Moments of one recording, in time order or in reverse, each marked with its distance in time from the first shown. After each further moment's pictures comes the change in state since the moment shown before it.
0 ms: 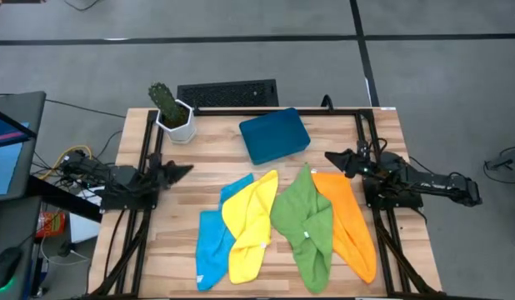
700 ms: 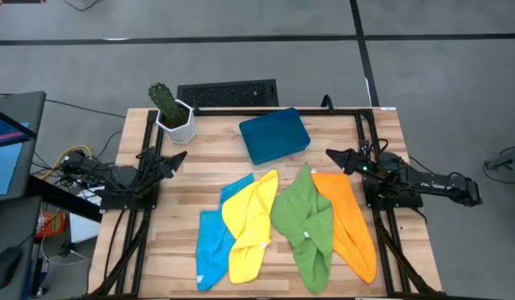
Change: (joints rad) left arm 0.000 0.000 0.002 -0.049 -0.268 0.015; right arm 0.000 0.000 0.000 -0.030 0.095 0.001
